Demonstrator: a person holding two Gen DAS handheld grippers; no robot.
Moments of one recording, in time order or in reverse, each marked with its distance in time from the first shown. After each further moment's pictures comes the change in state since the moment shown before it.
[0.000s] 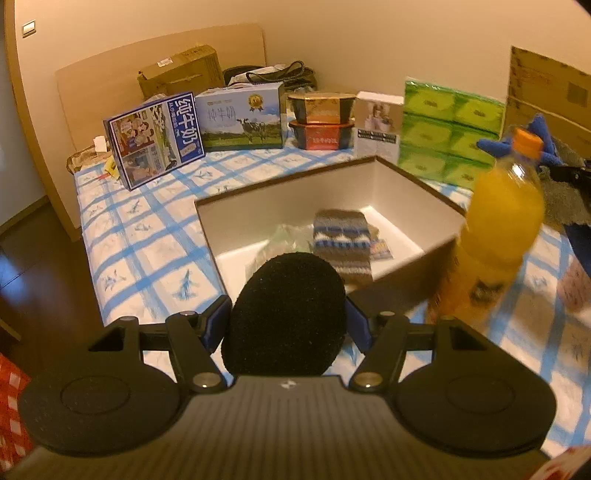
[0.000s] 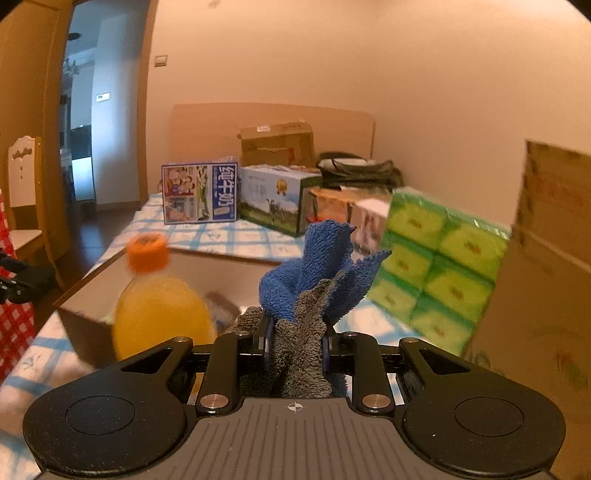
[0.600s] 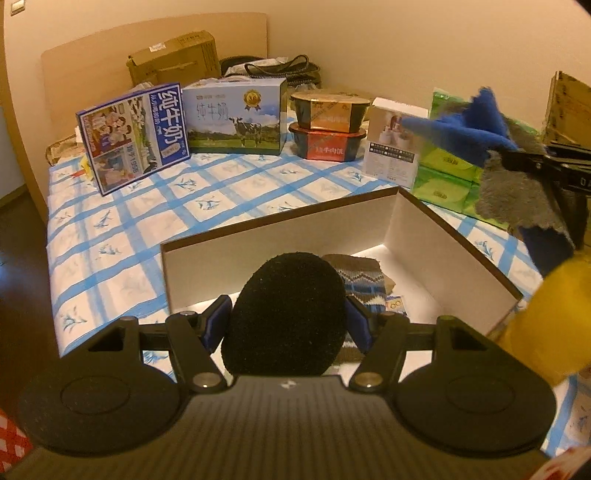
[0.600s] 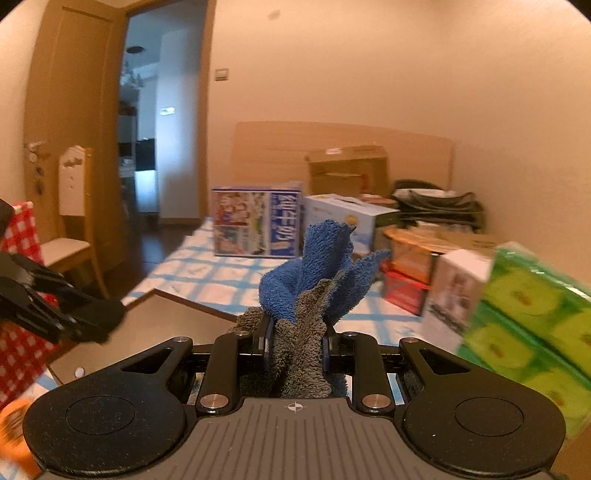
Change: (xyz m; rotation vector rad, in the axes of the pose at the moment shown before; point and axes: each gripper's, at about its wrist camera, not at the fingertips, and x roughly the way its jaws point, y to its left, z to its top) left arm 0.108 0.013 0.073 -0.057 0.034 -0.046; right arm 0.145 -0.001 0.061 -0.064 -0.074 0.269
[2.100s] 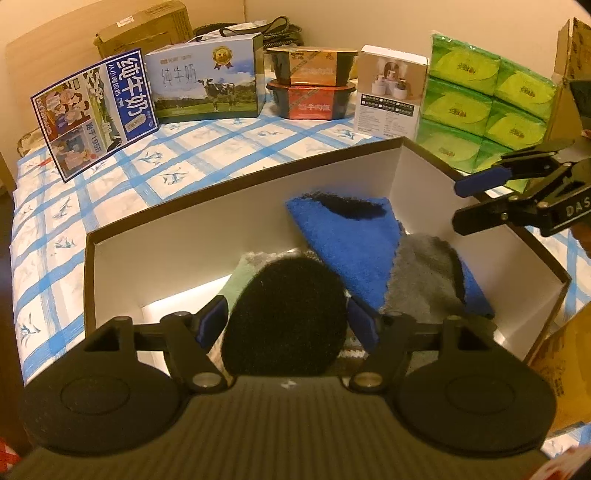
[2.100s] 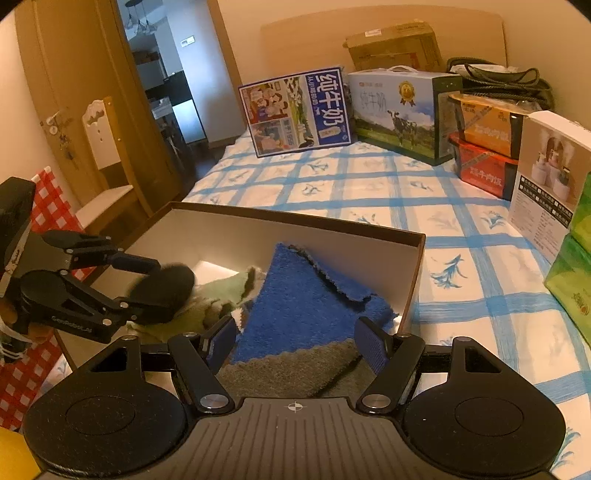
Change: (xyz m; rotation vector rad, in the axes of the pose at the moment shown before) left arm 0.090 -0.021 -0.004 0.063 0.103 -0.013; right arm 0.106 -0.031 -0.045 0.145 0.338 0.229
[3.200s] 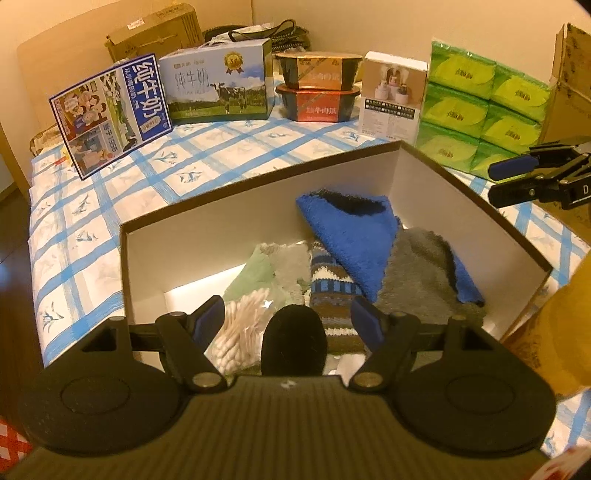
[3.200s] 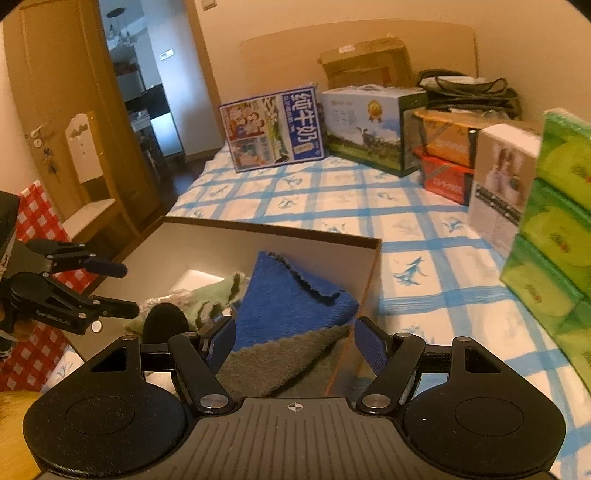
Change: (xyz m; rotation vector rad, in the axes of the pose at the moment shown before) left arm -0.042 0.002 -0.008 -0.008 -0.005 0.022; right arm -0.058 0.007 -0.007 0.029 -0.052 -0.097
